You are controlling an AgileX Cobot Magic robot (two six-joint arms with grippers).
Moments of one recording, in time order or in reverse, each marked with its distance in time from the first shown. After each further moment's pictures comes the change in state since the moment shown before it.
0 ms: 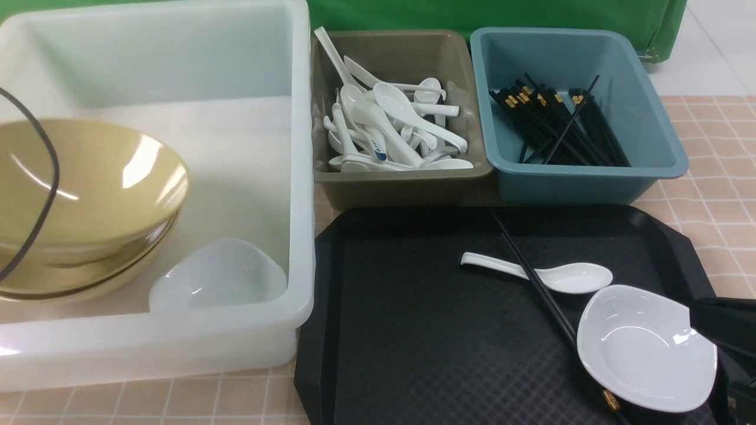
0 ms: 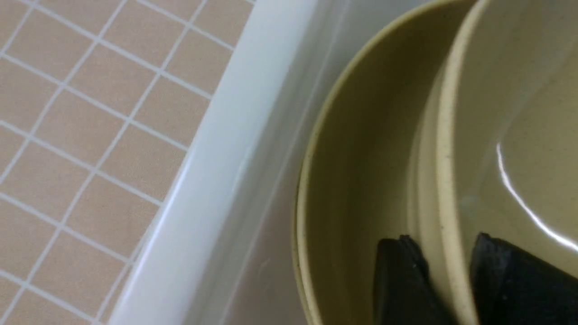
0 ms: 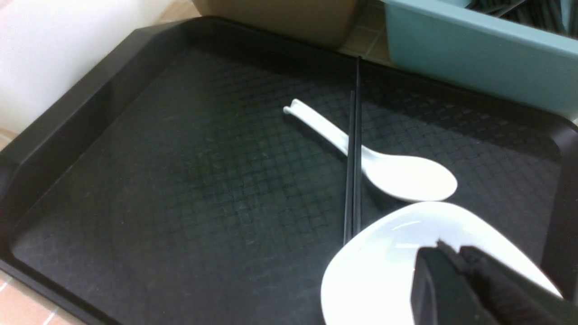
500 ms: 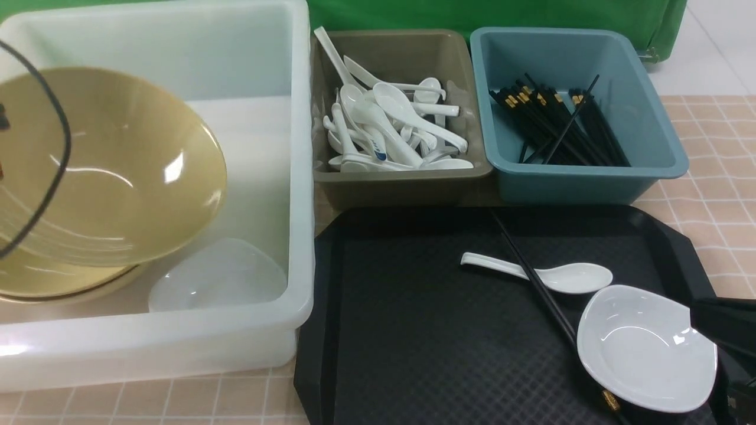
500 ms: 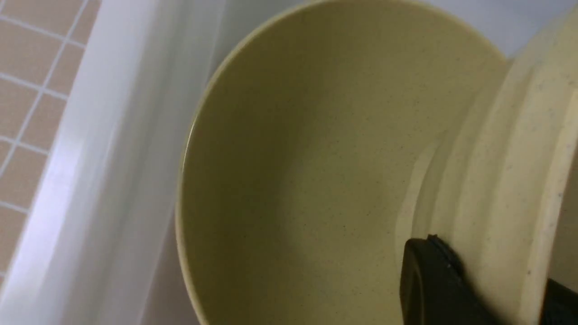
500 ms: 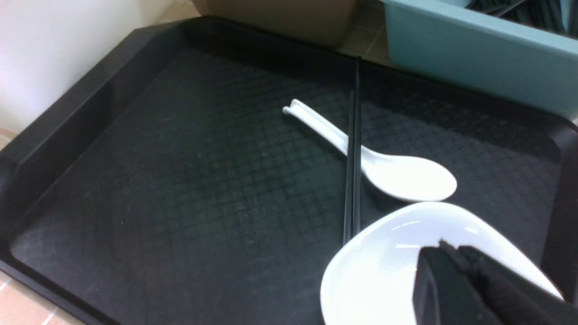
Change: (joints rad) right arm 0.000 0.000 0.000 0.000 0.000 0.000; left arm -0.001 -0.001 -0.074 -0.219 0.113 0.192
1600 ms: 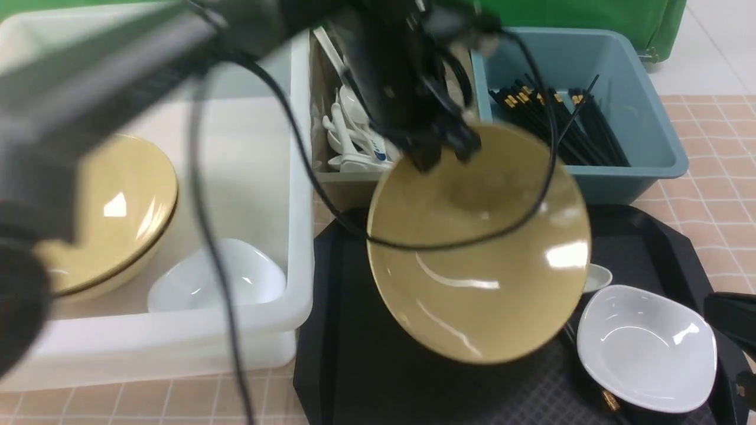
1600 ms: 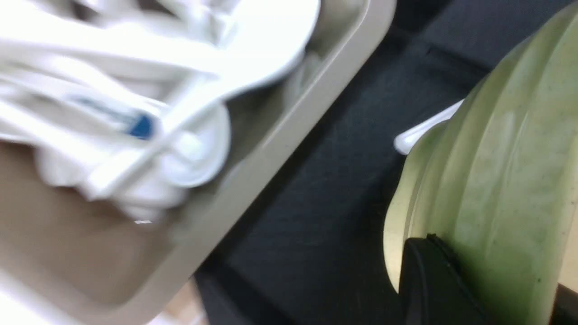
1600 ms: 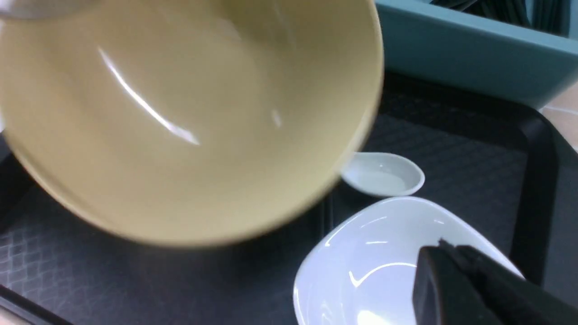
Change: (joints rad) right arm -0.063 0.000 0.000 0.000 0.007 0.000; left arm -1.019 0.532 -0.874 0.240 0.477 0.071
